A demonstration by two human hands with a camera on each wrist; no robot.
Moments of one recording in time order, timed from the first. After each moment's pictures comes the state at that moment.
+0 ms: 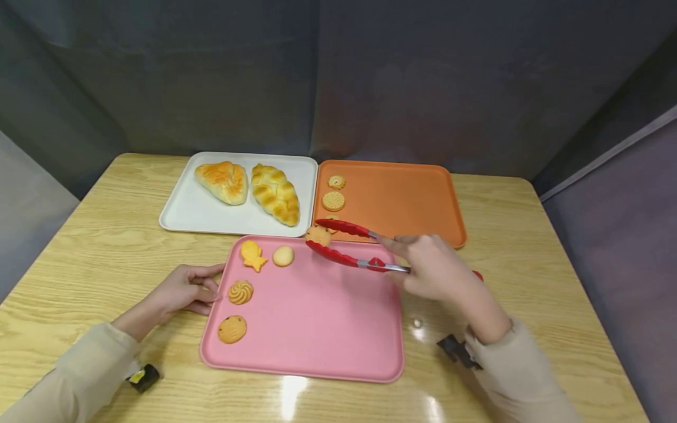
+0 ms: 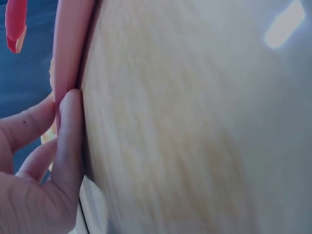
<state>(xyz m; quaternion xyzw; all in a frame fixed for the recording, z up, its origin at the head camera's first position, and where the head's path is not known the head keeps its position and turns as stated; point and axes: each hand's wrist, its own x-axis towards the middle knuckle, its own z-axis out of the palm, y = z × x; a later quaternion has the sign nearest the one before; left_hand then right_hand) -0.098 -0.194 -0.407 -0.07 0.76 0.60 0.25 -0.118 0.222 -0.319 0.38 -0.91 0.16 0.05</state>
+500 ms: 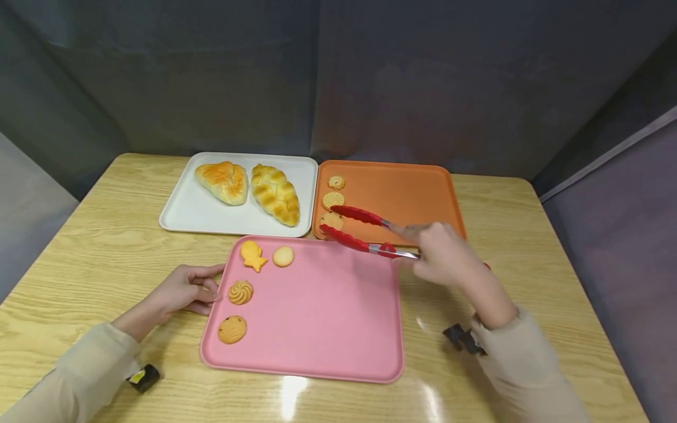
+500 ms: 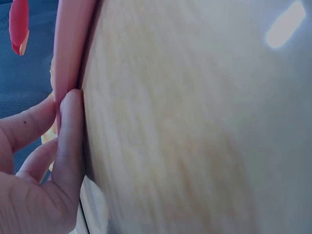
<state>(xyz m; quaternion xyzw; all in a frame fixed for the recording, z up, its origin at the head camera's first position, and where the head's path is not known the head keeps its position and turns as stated) -0.097 -0.195 -0.408 -0.07 0.76 0.60 0.25 -0.136 0.236 -0.318 0.36 -0.92 0.16 0.06</state>
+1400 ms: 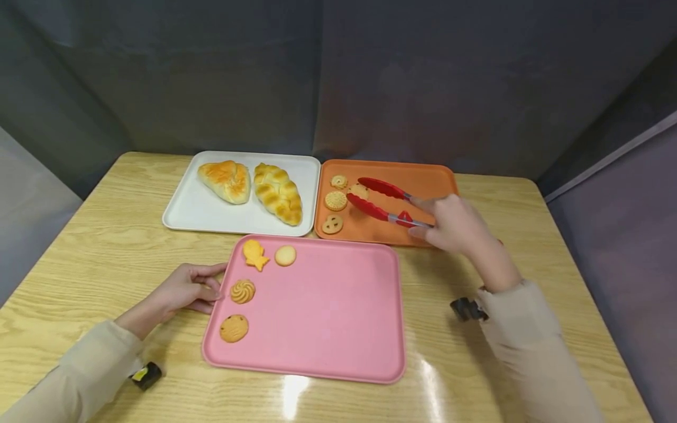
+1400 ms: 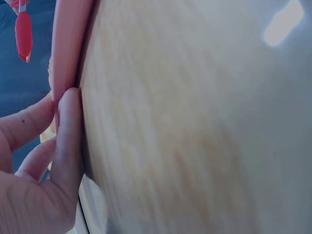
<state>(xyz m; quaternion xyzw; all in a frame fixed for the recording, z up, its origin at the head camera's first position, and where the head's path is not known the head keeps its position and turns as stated) -0.098 -0.196 -0.410 -0.07 0.75 0.61 0.25 -0.177 0.256 -0.315 0.28 -0.95 0.12 0.04</state>
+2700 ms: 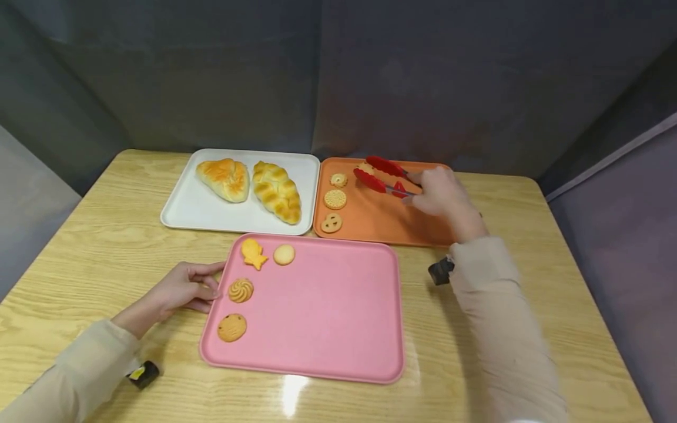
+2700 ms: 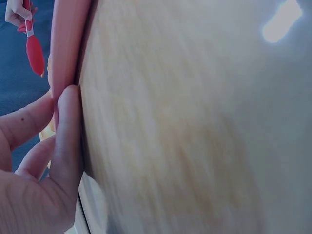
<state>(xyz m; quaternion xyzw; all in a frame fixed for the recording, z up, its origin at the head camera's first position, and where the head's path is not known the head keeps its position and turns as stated) -0.098 -0.195 -0.406 -0.07 0.75 0.61 0.25 -0.244 0.248 -0.325 0.17 -0.98 0.09 -0.05</state>
